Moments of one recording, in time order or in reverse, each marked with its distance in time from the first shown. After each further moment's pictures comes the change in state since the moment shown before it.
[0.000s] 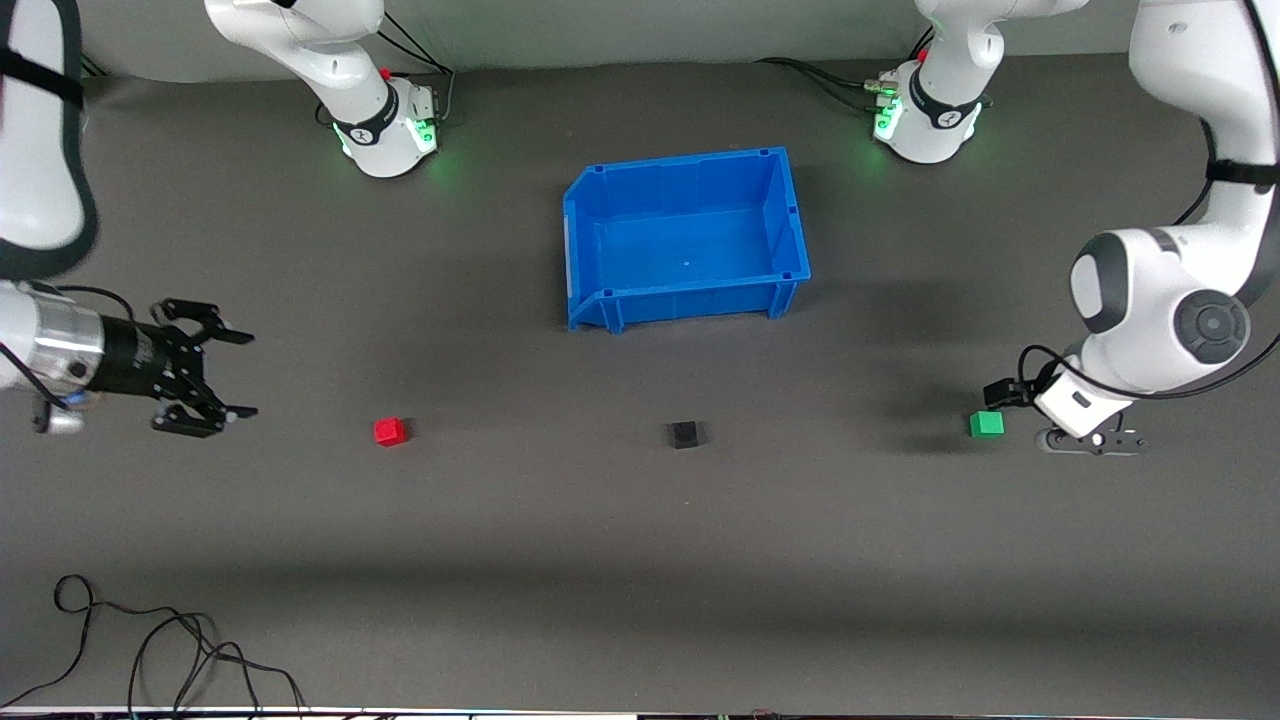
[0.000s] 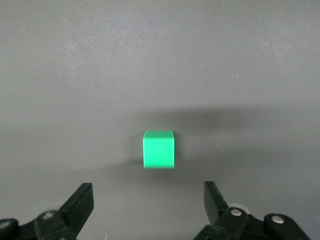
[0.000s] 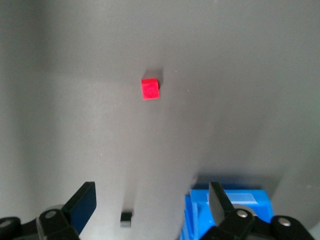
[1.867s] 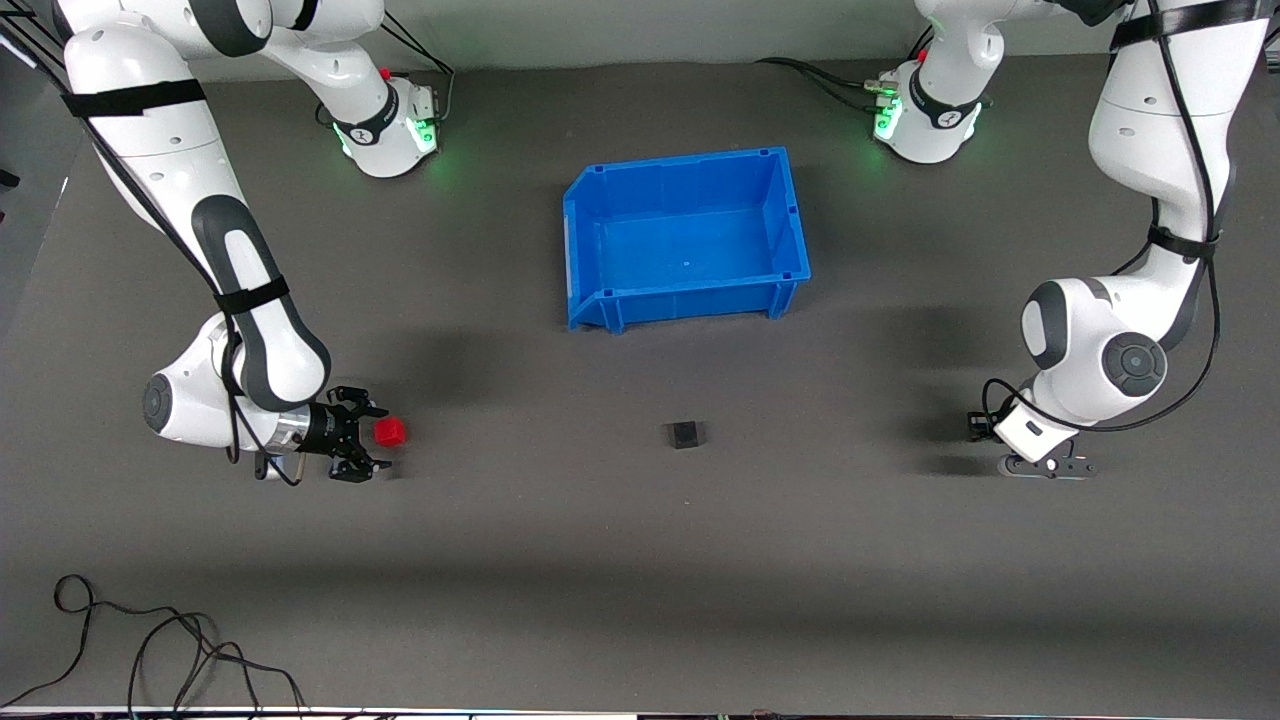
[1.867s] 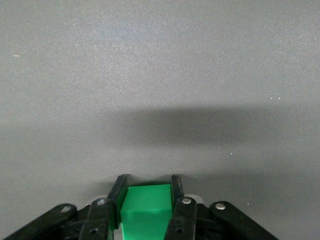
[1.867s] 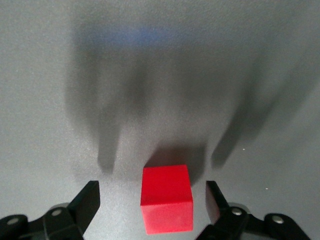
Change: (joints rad) left arm -0.004 0.183 -0.002 0.026 0.001 0.193 0.002; right arm 0.066 0.335 0.011 -0.275 0.255 0.618 -0.321
